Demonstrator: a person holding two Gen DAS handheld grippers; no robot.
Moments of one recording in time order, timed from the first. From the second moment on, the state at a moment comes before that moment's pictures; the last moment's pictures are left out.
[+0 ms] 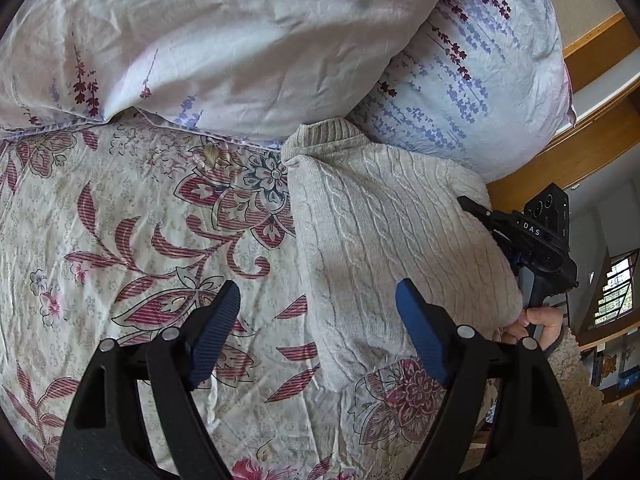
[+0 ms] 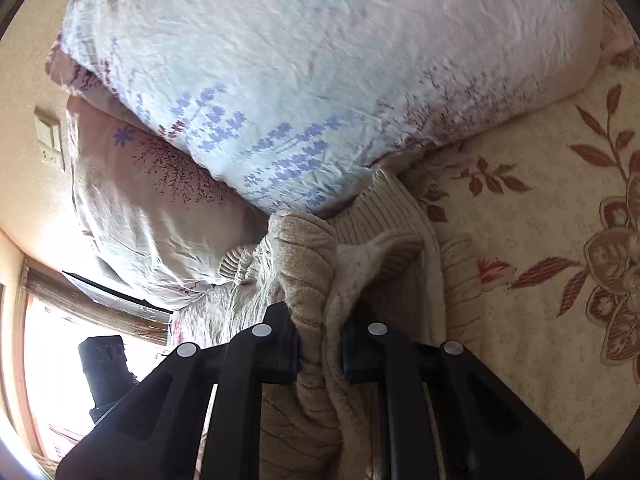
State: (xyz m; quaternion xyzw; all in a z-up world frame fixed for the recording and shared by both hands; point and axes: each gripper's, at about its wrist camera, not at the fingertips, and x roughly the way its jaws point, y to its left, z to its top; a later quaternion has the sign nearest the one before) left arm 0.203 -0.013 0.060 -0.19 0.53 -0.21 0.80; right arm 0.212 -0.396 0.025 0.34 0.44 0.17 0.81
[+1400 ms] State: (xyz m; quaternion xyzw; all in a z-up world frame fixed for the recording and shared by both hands) left arm 0.164 -0.091 0.047 0.02 0.49 -0.24 0.84; right arm 0.107 -0.448 0.053 0.37 0.46 0.12 0.80
